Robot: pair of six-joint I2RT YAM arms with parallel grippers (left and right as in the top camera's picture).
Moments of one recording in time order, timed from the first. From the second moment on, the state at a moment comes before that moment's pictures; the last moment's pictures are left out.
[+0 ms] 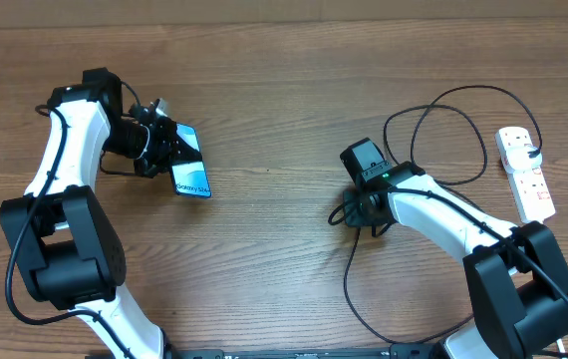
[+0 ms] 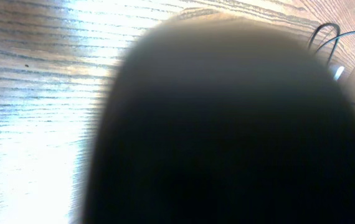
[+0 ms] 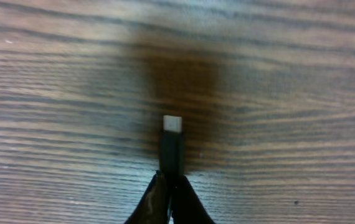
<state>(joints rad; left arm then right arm) 0.17 1.97 1.55 -1.20 0.69 -0.13 0.46 1.72 0.96 -0.67 0.05 0.41</state>
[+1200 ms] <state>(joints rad) 0.16 1.97 1.55 -1.20 0.69 -0.13 0.41 1.72 0.95 -0.62 0.06 0.53</state>
